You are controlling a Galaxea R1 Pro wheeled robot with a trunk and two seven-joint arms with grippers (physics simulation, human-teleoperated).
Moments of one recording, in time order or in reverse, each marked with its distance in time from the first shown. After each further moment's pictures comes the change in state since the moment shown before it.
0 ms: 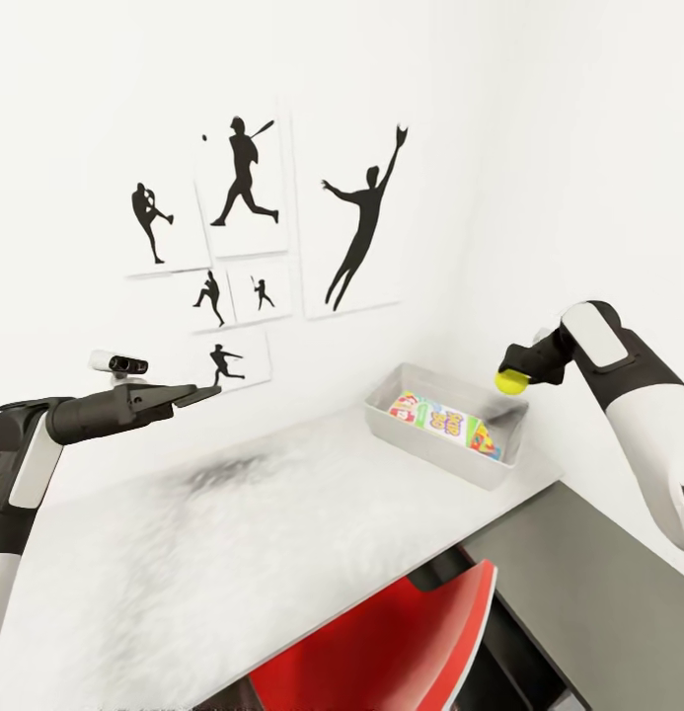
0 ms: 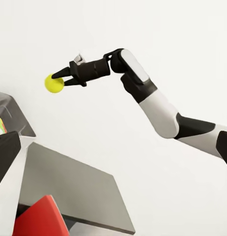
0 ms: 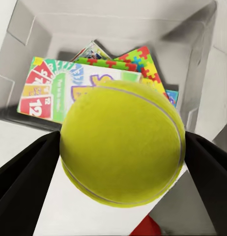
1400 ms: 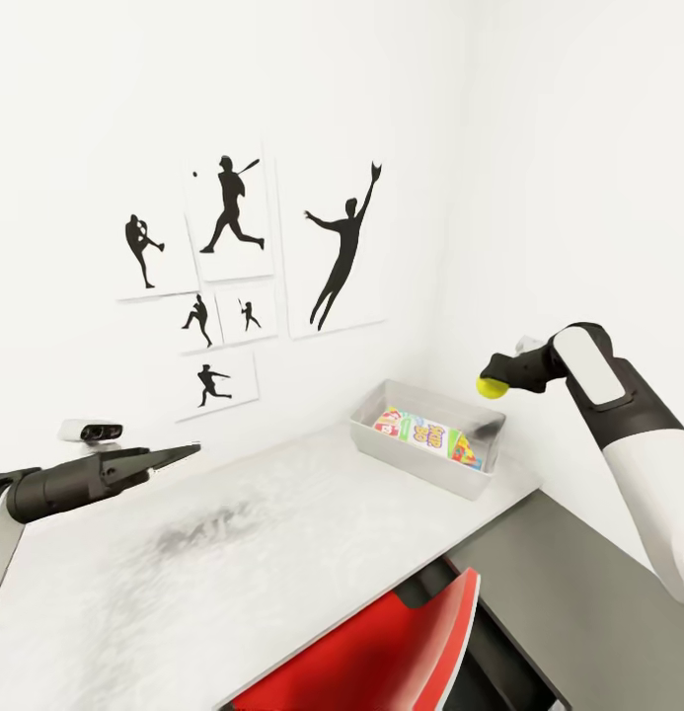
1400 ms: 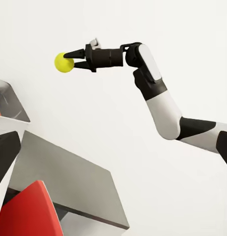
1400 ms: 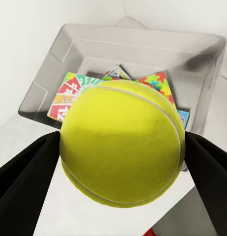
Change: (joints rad) left arm 0.296 0.002 0.143 -0.159 -0.005 0.000 -0.008; right arm 0.179 -0.008 -0.007 -0.300 -0.013 0.001 0.049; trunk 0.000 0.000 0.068
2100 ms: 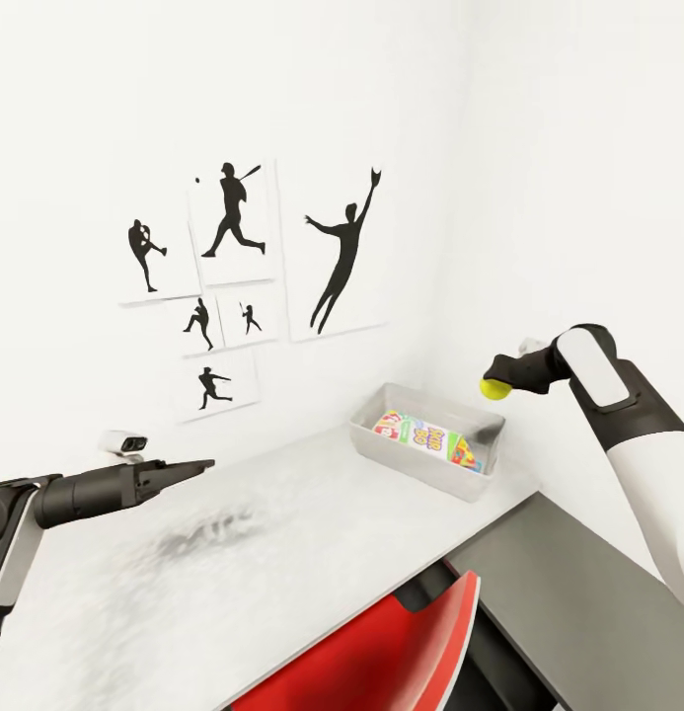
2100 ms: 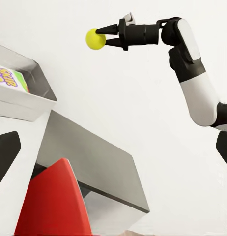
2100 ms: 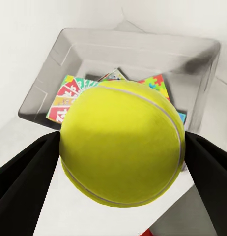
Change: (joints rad) left arm 0.005 -0.052 -0.002 -0.001 -0.202 0.000 -0.007; right arm 0.007 -0.013 0.003 -0.008 -0.007 0.000 0.001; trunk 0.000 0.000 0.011
